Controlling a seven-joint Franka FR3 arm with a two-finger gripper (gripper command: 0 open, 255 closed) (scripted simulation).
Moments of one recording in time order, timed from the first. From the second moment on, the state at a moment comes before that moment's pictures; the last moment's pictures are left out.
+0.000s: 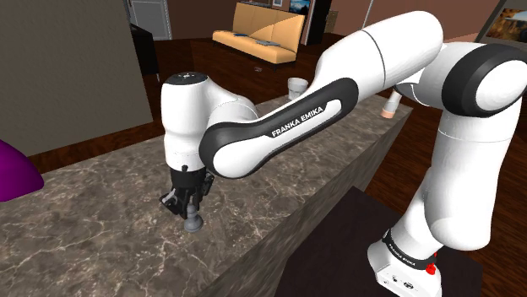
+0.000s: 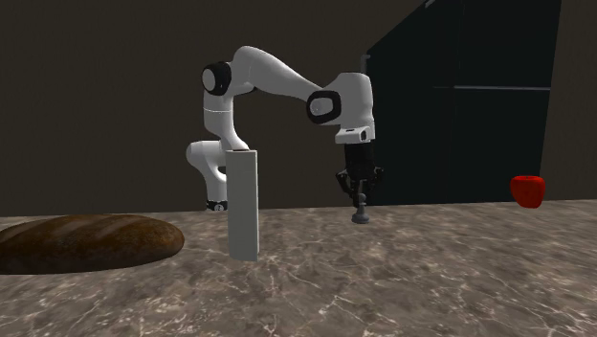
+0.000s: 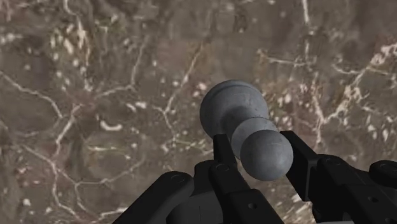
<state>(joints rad) 0.24 0.33 0.57 -1.81 -0.15 2.17 0.74</state>
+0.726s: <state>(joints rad) 0.23 0.32 0.58 -1.79 -0.14 2.14 0.74</state>
